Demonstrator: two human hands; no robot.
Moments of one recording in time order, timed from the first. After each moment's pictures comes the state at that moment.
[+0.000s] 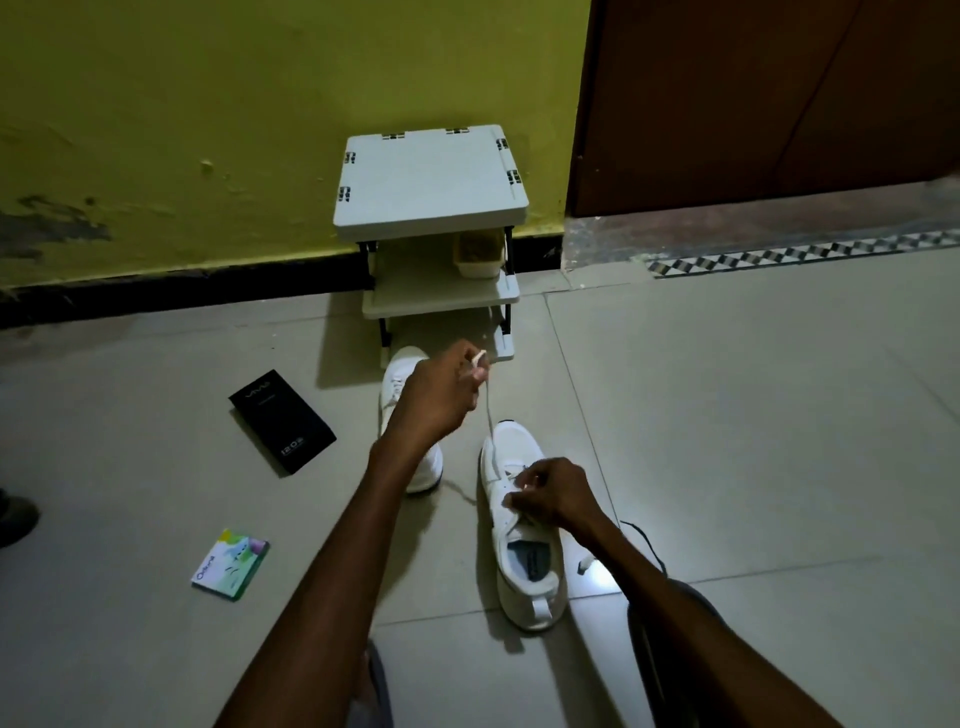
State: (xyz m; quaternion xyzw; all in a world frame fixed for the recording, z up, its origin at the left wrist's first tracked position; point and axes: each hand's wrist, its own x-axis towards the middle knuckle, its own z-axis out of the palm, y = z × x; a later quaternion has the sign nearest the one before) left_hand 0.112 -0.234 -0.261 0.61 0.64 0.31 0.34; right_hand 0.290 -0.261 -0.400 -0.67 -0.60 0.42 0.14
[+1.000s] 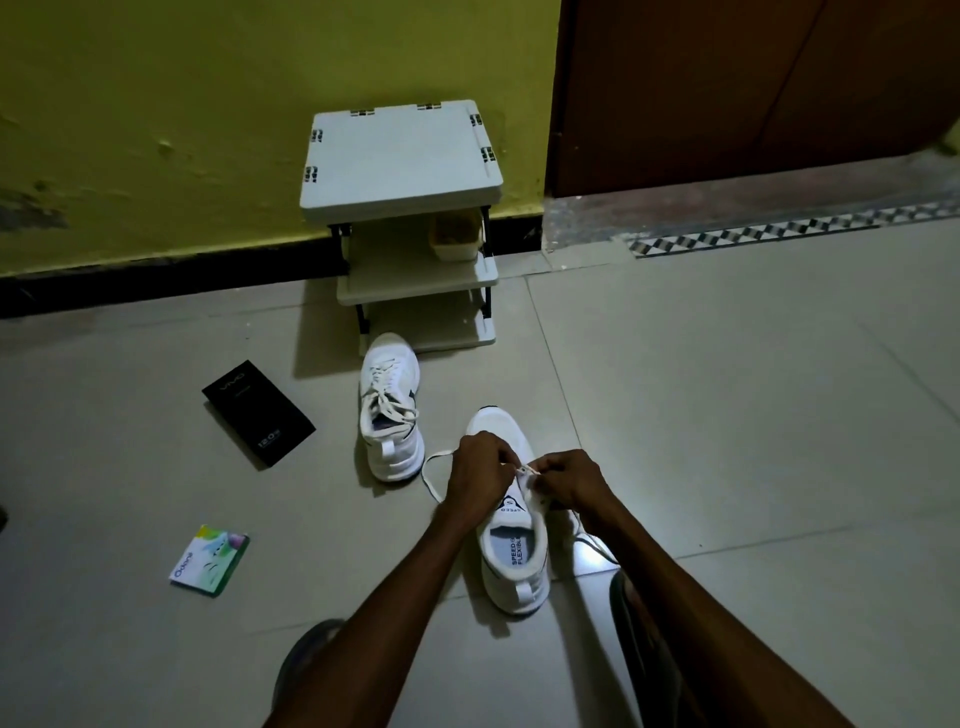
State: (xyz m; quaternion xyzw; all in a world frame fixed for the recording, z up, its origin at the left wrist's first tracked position) left_hand 0.175 -0.269 -0.380 0.64 0.67 0.19 0.32; right_hand 0.324 -0.271 -0.393 -0.69 -0.46 0.51 0.21
